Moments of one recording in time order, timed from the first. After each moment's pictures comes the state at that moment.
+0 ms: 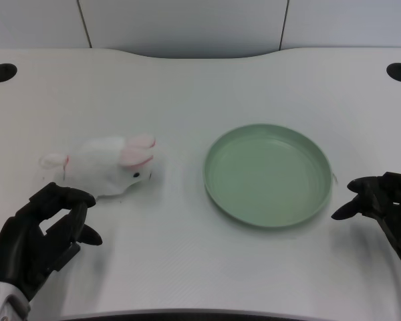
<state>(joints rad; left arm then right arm) -0.01 0.13 0.20 0.20 -0.31 0.01 -0.32 -0.43 -0.02 -0.34 1.06 0.33 -0.64 0.48</state>
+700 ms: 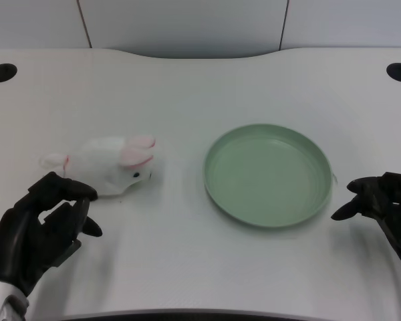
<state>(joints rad) 0.01 0.13 0.19 0.16 -0.27 -0.14 -0.34 -0.43 -0.02 -0.34 1.06 0.33 -0.65 0.49</state>
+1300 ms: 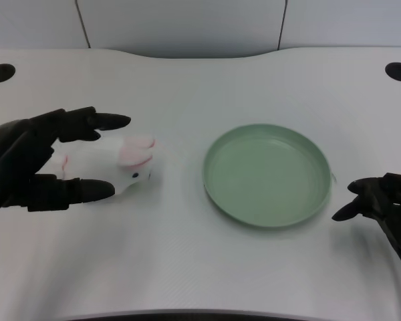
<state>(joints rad) -0.18 0.49 0.09 -0.04 0.25 -0.38 -0.36 -0.42 -0.02 -0.33 1.05 0.33 -0.65 0.48</state>
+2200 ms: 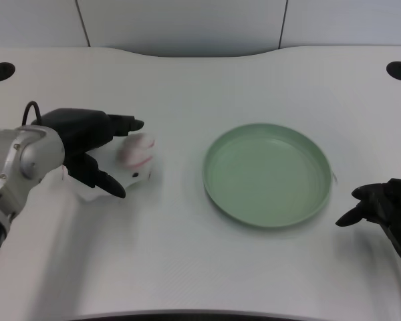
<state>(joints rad) -0.77 0.45 -0.40 0.76 0.65 -0.26 -0.39 -0.35 -0.02 -0.33 0.95 0.33 -0.63 0.49</state>
